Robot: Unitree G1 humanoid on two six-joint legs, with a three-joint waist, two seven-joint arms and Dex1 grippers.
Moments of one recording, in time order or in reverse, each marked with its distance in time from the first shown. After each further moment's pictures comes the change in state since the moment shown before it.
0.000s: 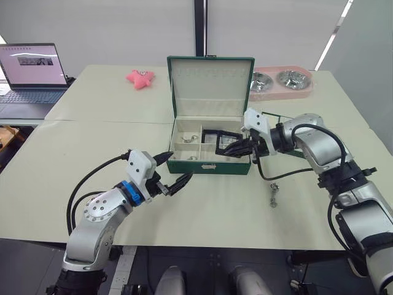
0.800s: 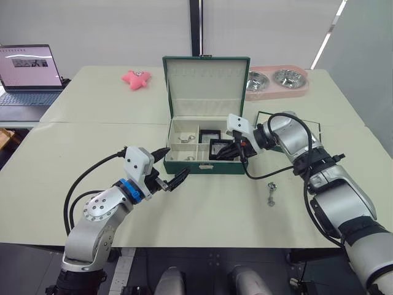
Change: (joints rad) left arm -0.013 -0.002 -0.001 -0.020 -0.024 0.037 0.070; right arm -0.171 0.171 0.036 0.403 -0.158 -0.104 0.114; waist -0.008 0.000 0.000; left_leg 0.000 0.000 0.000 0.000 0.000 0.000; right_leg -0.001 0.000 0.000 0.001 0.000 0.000
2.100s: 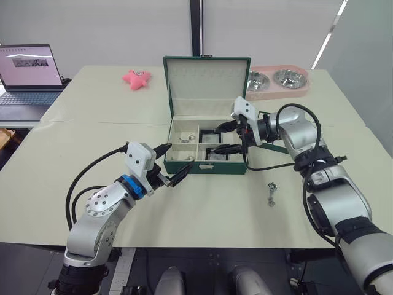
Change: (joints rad) left arm -0.041 0.001 -0.007 0.003 -0.026 0.038 0.016; right arm 0.070 0.026 -0.235 -0.045 0.086 -0.024 -0.086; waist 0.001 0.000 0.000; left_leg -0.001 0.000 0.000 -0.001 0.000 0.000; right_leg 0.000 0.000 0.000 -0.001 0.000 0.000
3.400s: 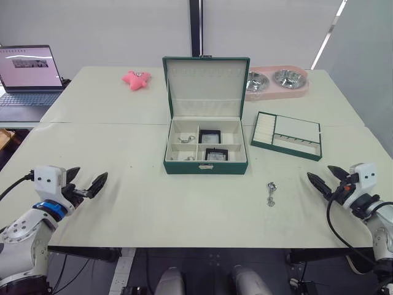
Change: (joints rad) left arm 0.131 0.173 0.406 0.562 0.022 -0.273 -0.064; right arm 0.936 -0.211 -0.584 -0.384 0.236 -0.173 -0.506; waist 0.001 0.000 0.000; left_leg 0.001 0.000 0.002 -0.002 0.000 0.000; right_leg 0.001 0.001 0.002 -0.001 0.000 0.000
